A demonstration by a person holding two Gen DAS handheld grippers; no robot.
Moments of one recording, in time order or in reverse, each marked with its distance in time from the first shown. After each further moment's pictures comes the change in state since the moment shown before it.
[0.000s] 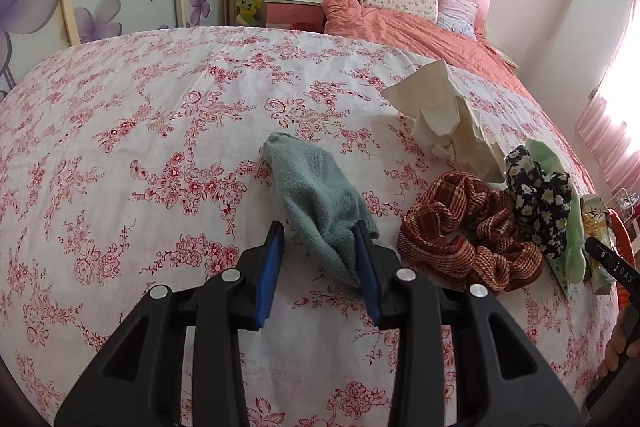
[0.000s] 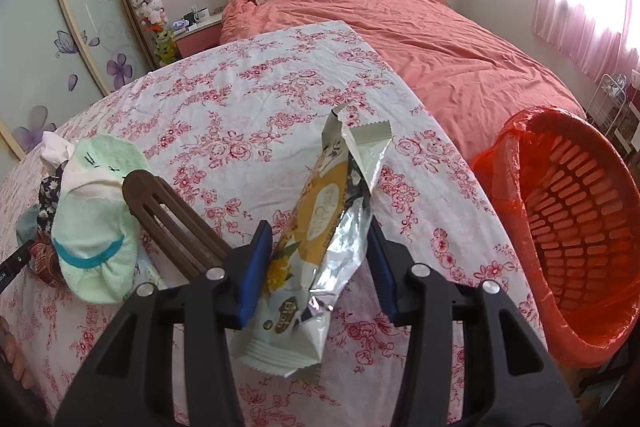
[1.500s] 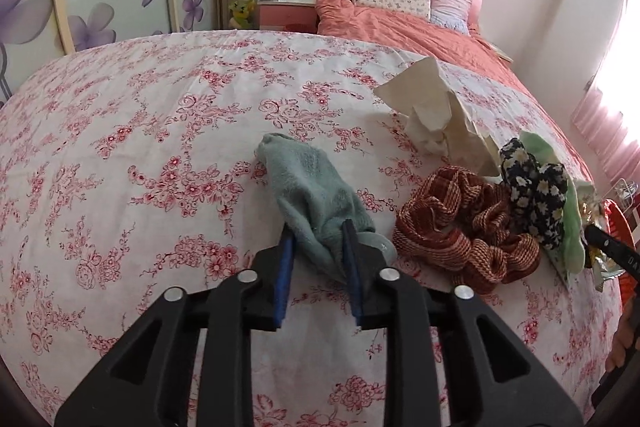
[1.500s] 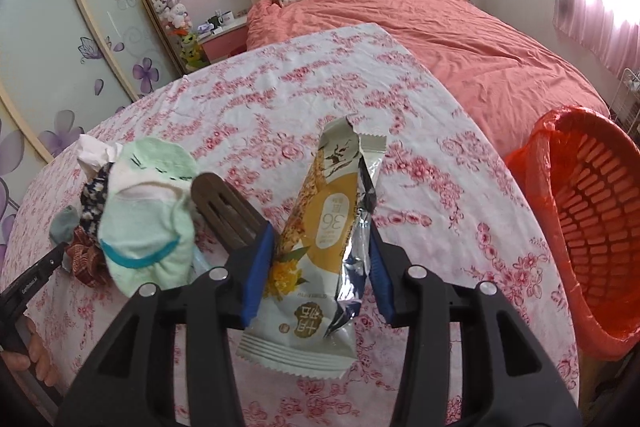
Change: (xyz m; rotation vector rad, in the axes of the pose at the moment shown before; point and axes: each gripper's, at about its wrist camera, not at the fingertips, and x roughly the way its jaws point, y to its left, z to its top) left arm -0.003 0.000 -0.003 0.030 -0.002 -0.011; right arm -0.010 0.017 0.000 0.010 0.003 0.106
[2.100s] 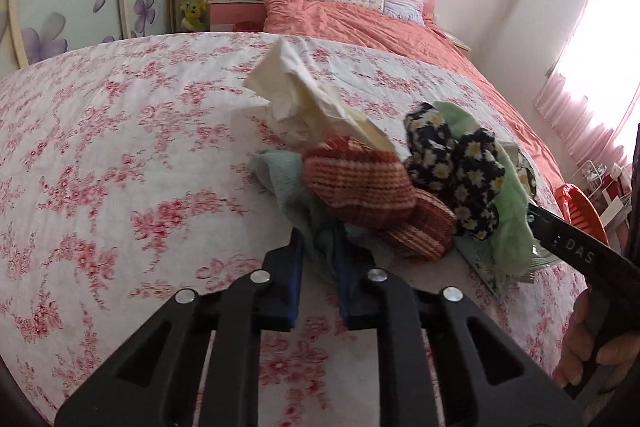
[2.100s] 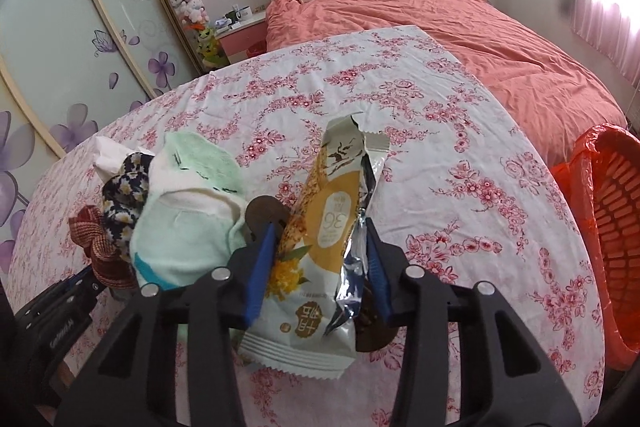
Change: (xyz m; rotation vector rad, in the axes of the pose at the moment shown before) left arm 0.009 -0.066 0.000 0.054 0.011 -0.140; right arm 0.010 0.035 0.012 -0.025 0.008 0.062
